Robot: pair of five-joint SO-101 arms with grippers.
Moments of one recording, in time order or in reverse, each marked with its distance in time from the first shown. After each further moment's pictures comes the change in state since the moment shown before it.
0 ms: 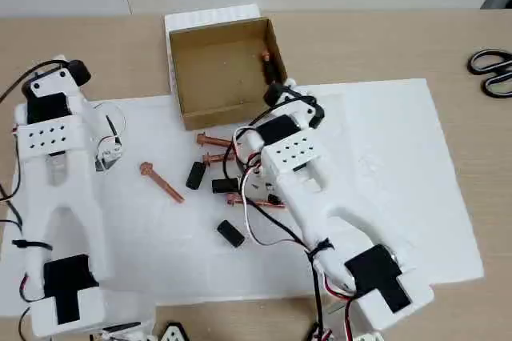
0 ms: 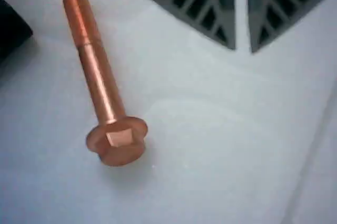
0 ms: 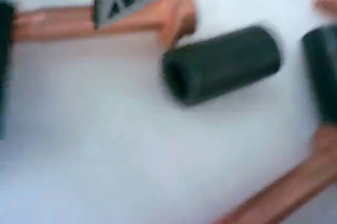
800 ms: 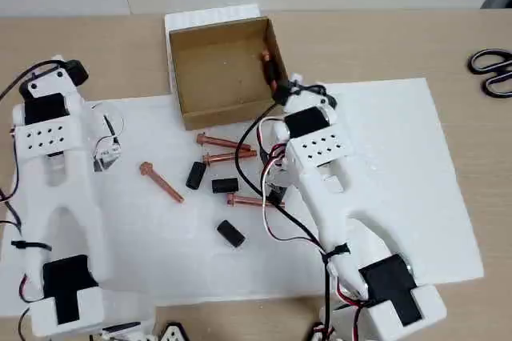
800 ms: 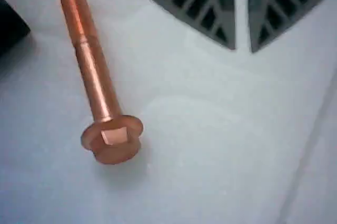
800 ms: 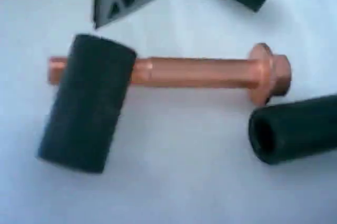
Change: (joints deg) left arm -0.4 0.0 0.0 0.0 0.1; right arm 4.5 -5.5 0.4 7.4 14.9
